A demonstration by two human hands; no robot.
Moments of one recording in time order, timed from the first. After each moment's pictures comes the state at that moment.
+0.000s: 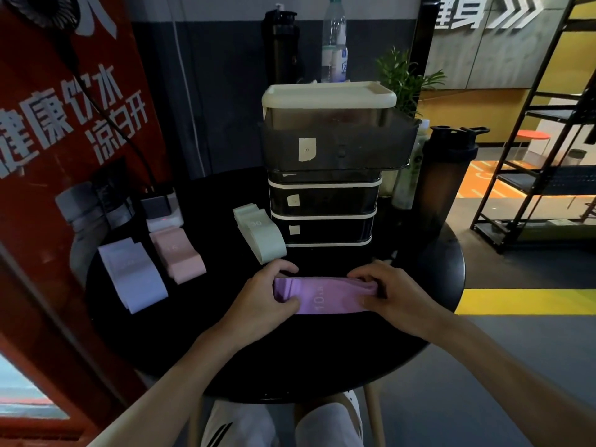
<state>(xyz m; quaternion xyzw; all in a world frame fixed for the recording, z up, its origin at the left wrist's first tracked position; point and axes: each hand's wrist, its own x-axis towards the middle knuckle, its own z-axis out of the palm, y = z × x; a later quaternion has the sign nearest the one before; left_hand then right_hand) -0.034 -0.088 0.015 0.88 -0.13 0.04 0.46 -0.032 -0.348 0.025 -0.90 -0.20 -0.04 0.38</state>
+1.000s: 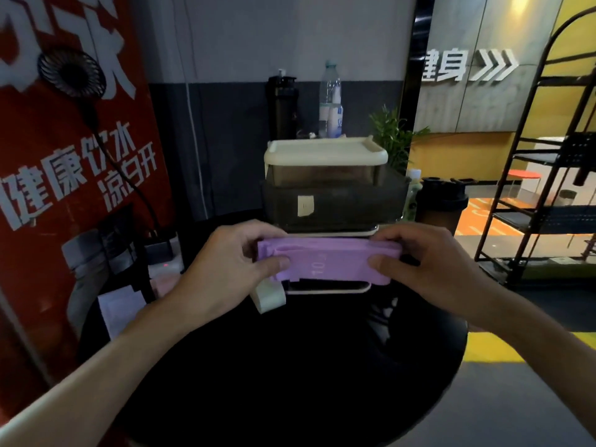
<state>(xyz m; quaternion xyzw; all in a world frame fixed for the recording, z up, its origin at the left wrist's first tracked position) -0.038 -0.072 0.161 0.84 -0.23 0.17 0.47 -0.042 -0.352 0.161 -0.85 -0.26 -0.19 0.41</state>
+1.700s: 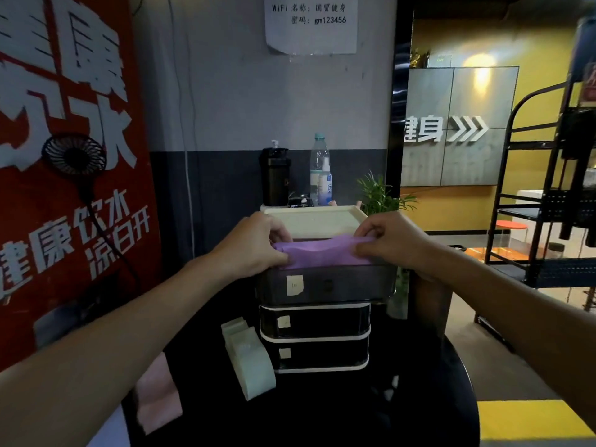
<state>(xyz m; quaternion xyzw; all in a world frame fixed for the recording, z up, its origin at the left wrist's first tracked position) 0.078 -0.101 0.250 0.92 -0.22 0.20 0.27 0.079 -0.355 0.247 -0.91 -0.11 -0.19 0.35</state>
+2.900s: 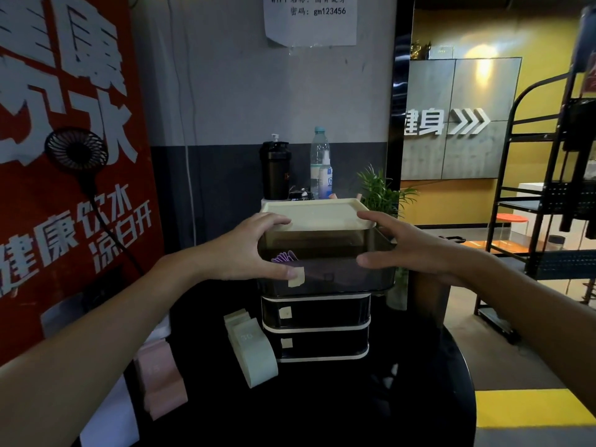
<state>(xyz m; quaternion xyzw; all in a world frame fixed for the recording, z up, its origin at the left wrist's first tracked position) 0.060 -0.078 0.247 0.93 -0.27 0.07 0.25 0.053 -0.376 0.239 -0.88 -0.19 -0.01 0.44</state>
